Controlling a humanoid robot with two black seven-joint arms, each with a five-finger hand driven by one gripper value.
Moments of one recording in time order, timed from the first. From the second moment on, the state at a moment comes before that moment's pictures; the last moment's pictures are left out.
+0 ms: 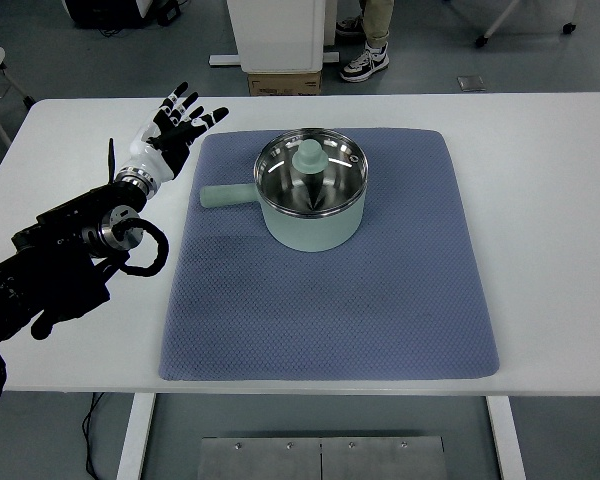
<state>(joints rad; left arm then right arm) -1.02 0.11 -0.10 -0.39 -0.45 -0.19 -0.38 0.00 0.00 0.47 0.13 -0.45 -0.04 0.04</state>
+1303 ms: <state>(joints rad) -1.00 0.08 -0.10 -0.39 -0.44 -0.23 -0.43 0.00 0.00 0.47 0.13 -0.45 -0.04 0.03</state>
